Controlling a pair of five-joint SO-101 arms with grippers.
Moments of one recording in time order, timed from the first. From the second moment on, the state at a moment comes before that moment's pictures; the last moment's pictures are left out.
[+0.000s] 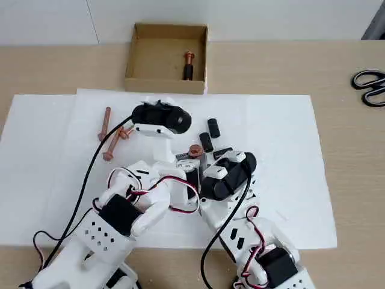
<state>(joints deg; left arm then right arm) 34.5 -48.7 48.8 52.4 34.2 -34.0 -103.0 85.2 45.4 -3.2</state>
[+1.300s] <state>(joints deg) -9.0 -58.1 31.3 77.4 5.9 -20.5 -50.3 39.4 41.1 -3.1</state>
